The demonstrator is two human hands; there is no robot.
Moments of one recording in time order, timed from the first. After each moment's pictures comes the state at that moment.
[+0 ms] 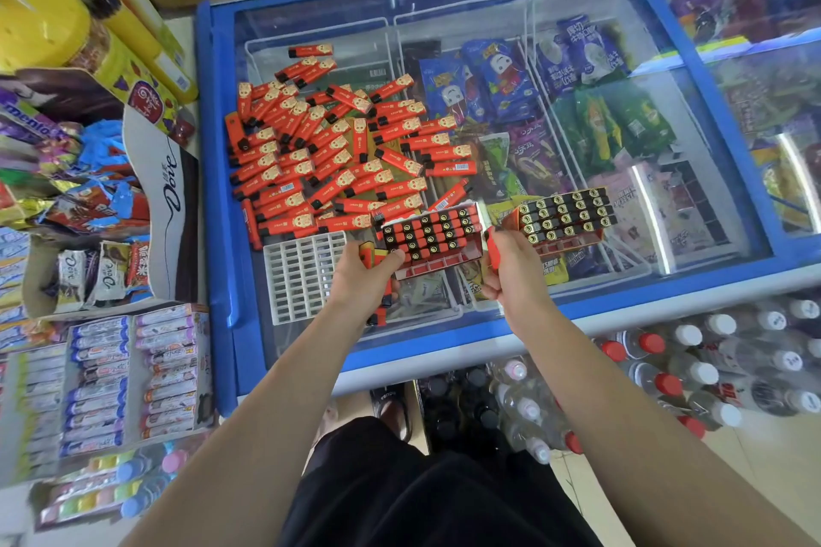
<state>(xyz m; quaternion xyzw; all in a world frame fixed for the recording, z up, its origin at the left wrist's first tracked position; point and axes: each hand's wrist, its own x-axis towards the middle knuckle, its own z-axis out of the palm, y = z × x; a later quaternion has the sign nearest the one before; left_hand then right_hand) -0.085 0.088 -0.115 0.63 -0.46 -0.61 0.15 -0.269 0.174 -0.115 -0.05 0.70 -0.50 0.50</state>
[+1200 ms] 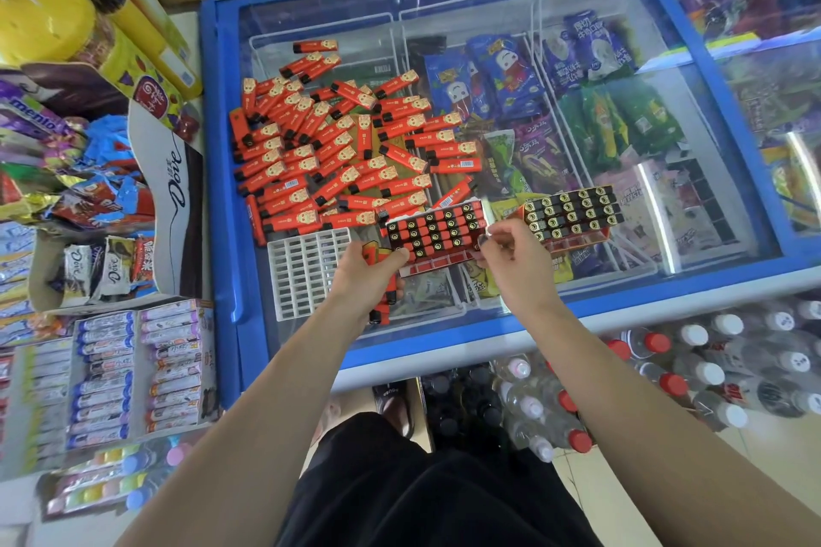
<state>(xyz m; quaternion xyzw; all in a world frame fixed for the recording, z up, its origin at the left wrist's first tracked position) -0.084 0.086 -0.108 0.63 -0.42 -0.64 0.13 -0.275 0.179 -0.119 -0.31 0.79 -0.38 0.36</state>
